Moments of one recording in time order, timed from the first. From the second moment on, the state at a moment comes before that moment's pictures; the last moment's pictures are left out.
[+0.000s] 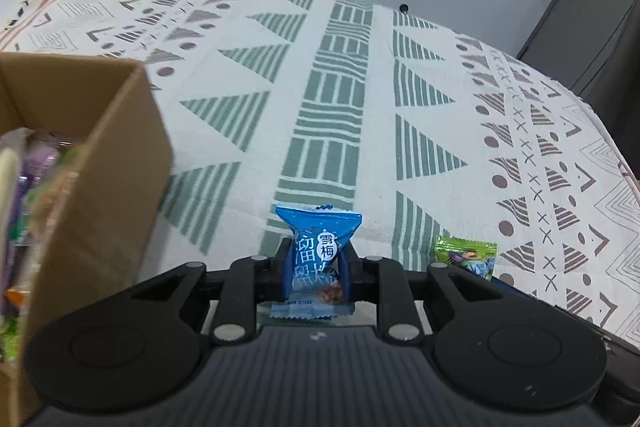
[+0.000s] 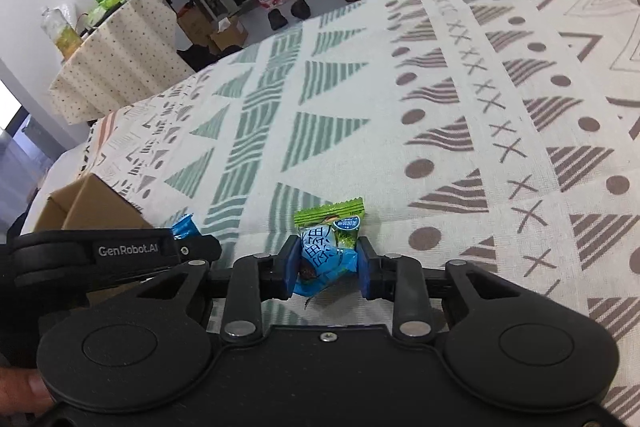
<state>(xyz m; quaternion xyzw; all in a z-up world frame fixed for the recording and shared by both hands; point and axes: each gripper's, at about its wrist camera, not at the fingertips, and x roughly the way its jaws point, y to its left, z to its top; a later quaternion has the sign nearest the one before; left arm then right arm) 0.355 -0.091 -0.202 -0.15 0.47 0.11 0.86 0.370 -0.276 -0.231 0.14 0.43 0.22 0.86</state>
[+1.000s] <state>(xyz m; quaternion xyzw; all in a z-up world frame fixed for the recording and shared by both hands) 0.266 -0.033 -0.088 -0.16 0.36 0.15 0.91 0.318 -0.232 -0.129 0.15 0.32 0.30 0.89</state>
